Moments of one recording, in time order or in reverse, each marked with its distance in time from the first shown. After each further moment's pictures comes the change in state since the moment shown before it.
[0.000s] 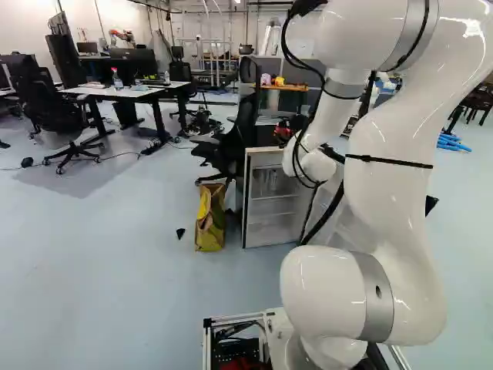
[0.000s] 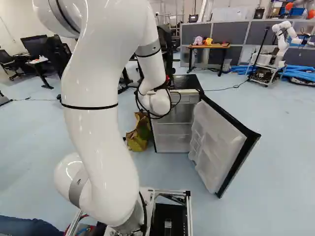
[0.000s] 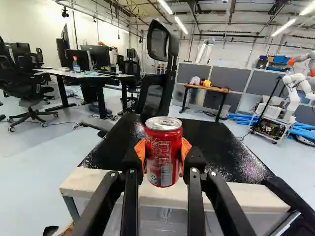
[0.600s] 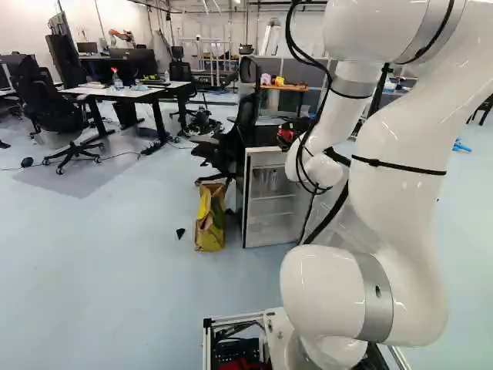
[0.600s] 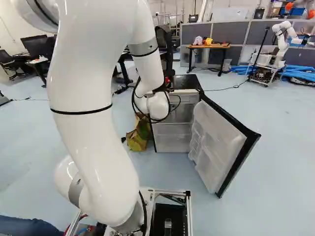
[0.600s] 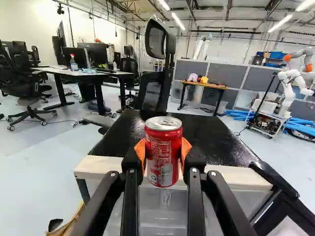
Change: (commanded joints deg) arm -1.3 5.0 6.3 0.0 0.2 0.0
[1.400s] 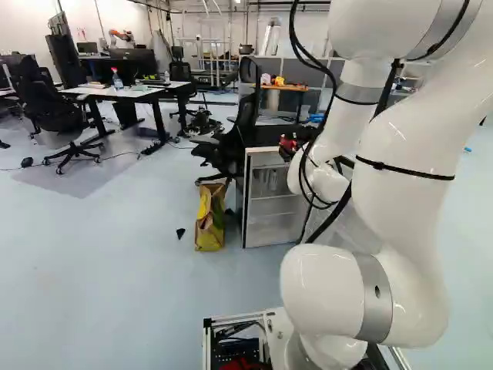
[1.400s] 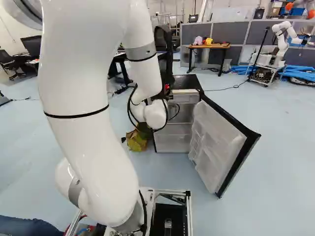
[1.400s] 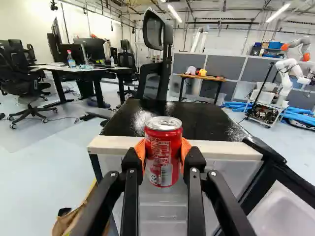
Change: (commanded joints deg) arm -1.5 3.5 7.7 0.0 2.0 0.0
